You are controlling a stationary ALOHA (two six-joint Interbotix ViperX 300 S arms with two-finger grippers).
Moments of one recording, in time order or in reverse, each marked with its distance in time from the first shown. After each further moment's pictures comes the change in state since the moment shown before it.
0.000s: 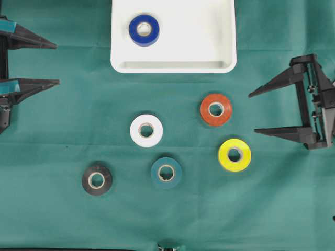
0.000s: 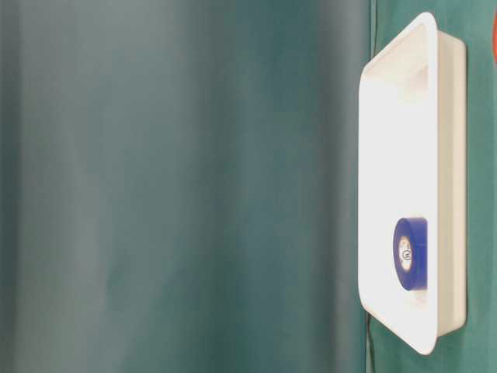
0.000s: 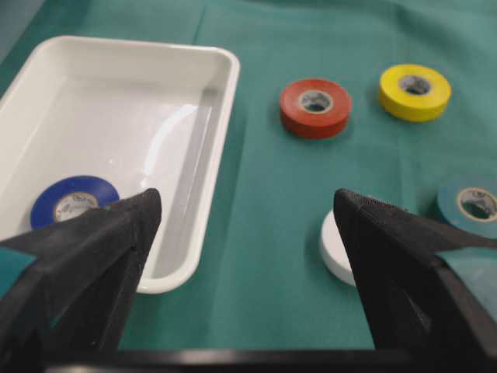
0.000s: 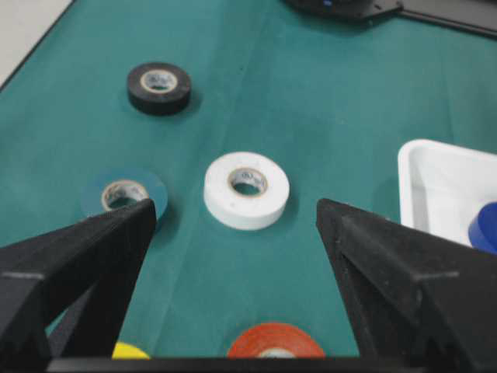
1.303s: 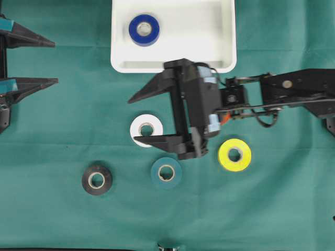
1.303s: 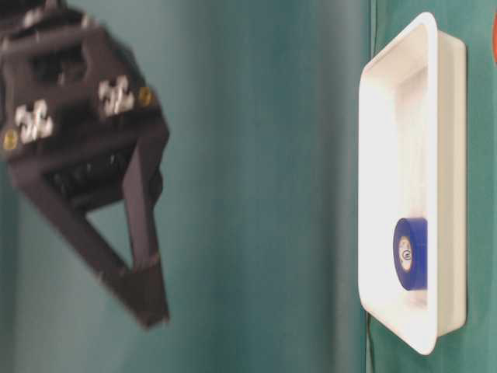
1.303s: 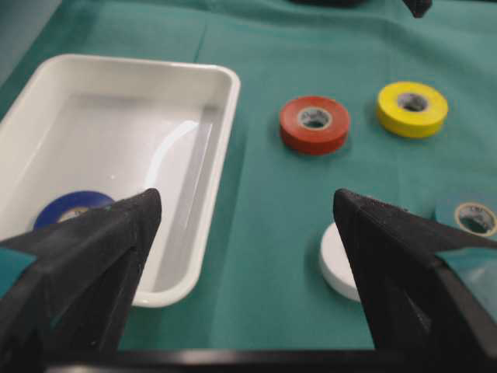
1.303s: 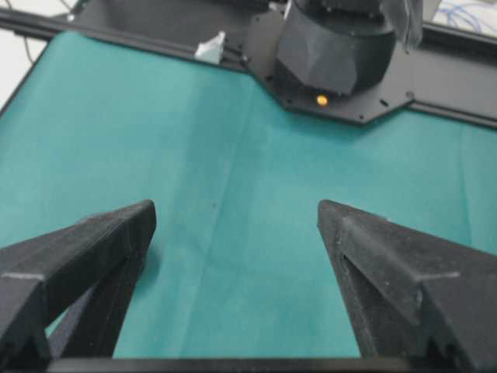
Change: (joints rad) left arm 0.000 -0.014 0.002 0.002 -0.017 0.000; right arm -0.031 0.712 -0.707 -0.002 0.046 -0.003
